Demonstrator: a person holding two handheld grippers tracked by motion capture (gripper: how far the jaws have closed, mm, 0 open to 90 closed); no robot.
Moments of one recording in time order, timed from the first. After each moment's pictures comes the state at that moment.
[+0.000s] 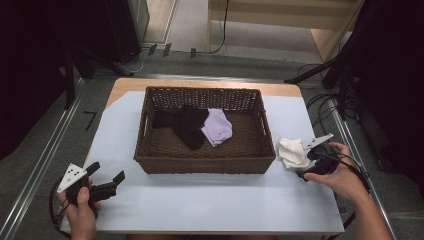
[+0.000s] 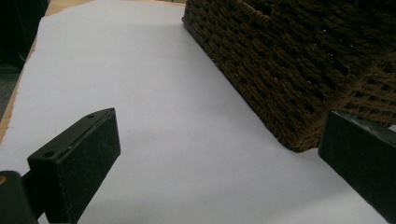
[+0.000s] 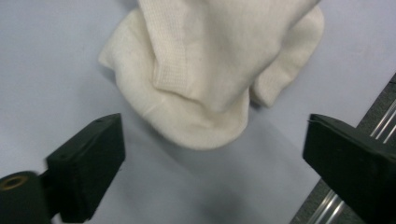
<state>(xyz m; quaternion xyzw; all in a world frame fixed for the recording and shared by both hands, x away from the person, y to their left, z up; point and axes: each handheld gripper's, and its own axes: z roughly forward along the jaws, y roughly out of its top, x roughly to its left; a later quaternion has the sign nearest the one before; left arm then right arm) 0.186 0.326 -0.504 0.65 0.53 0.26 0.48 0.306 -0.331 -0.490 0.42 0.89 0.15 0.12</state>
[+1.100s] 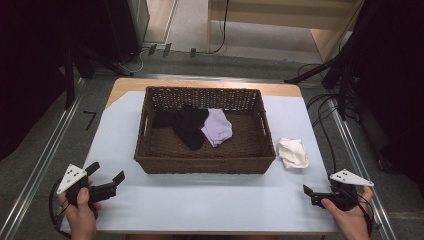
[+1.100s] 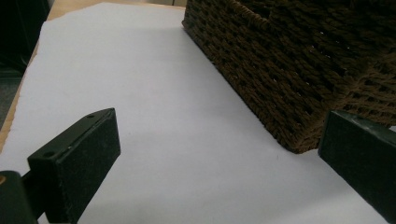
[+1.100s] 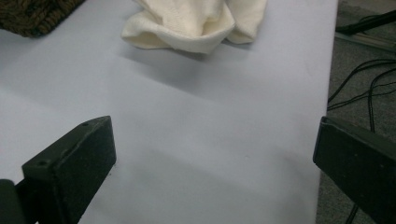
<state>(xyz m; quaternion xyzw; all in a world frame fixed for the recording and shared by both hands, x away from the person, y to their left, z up) 0.184 0.326 -0.504 0.65 0.53 0.26 0.48 0.211 -0.368 -0.525 0.51 0.75 0.36 0.21</state>
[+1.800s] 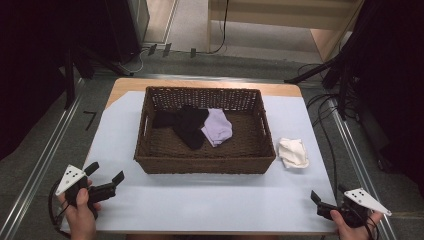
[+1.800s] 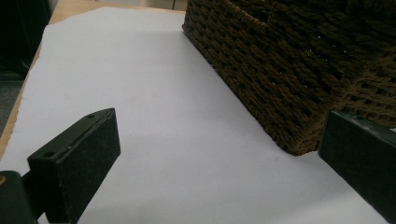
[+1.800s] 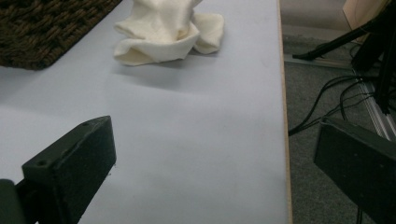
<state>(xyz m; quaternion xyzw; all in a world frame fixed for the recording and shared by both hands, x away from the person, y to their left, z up) 0.183 0.326 -0.504 0.64 0.53 0.26 0.49 0.170 -0.376 -0.535 0.55 0.67 0.42 0.28</state>
